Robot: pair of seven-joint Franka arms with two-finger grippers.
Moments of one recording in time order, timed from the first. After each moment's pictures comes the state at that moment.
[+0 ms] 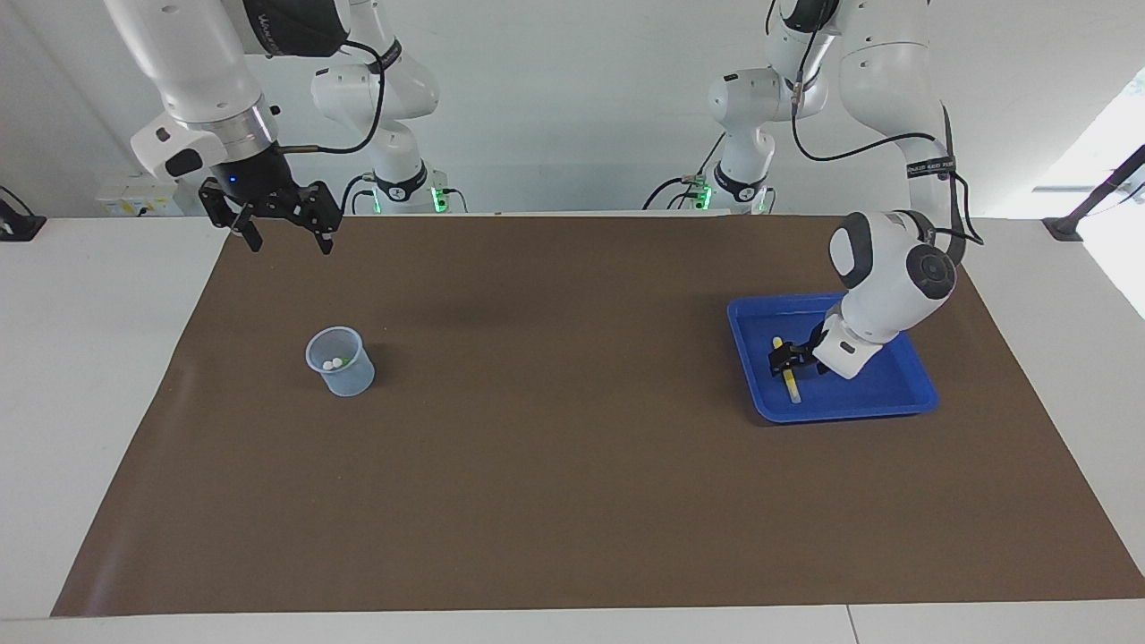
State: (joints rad) left arm 0.05 0.29 -0.15 -1.97 -0.10 2.12 -0.04; right arm 0.06 -0.04 -0.02 -1.64 -0.03 1.63 0.15
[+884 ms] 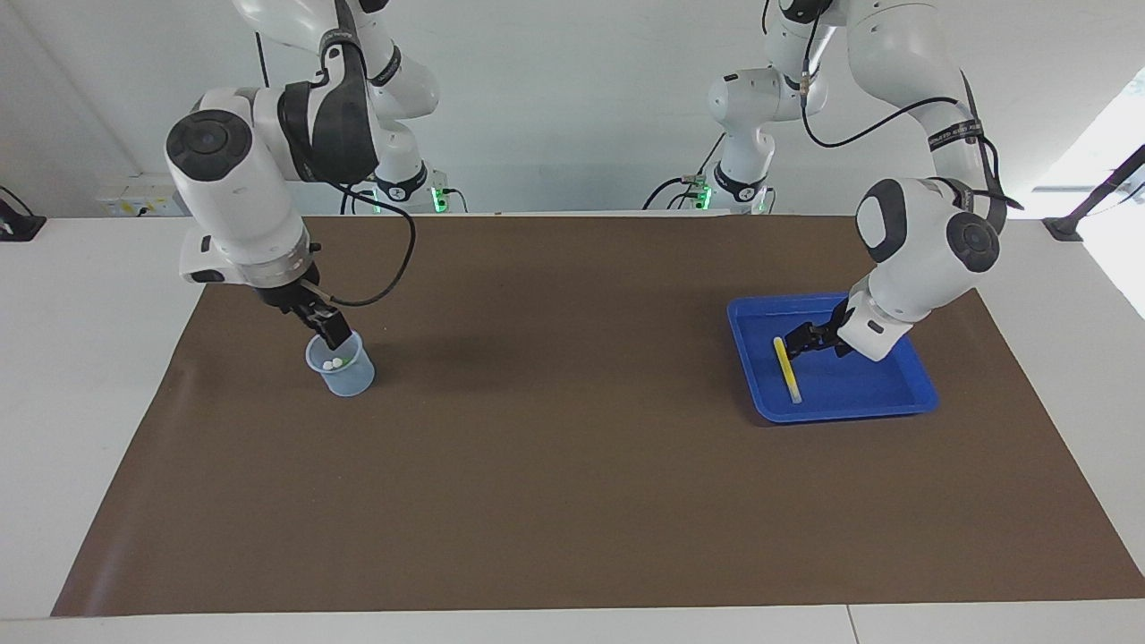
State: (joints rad) left arm 0.05 0.22 -0.14 -1.83 -0.12 1.91 -0.07; right arm 0.06 0.24 0.02 -1.55 -0.11 1.68 0.80
